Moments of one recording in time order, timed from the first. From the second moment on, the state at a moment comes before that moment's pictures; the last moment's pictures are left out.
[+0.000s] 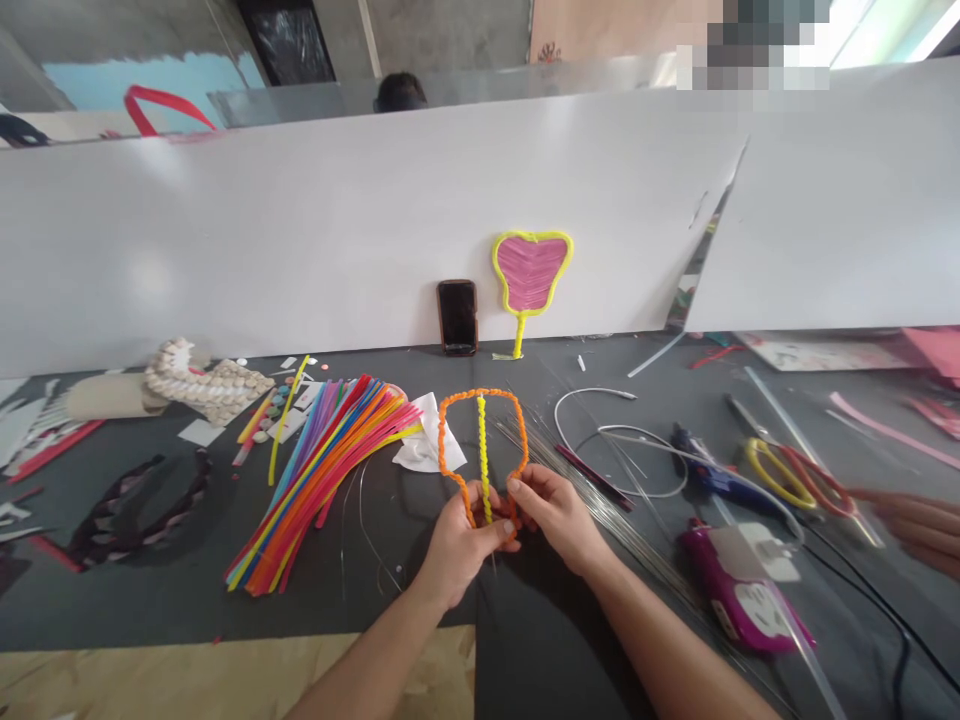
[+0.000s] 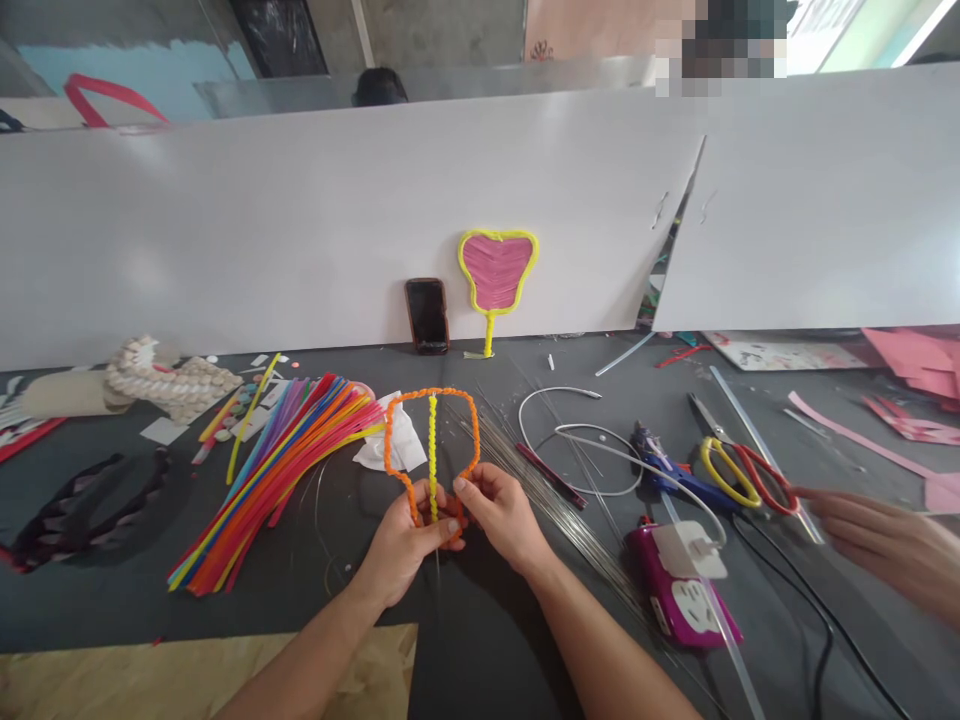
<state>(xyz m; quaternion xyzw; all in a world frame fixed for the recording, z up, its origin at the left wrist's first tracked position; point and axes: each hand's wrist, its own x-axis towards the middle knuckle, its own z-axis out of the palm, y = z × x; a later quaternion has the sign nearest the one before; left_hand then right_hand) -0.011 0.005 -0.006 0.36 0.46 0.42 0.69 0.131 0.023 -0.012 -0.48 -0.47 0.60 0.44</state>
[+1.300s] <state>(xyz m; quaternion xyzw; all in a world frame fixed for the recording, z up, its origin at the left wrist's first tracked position) -0.008 0.004 -0.005 0.35 0.46 0.40 0.71 0.130 0.023 -0.014 -0.48 -0.40 0.63 0.45</state>
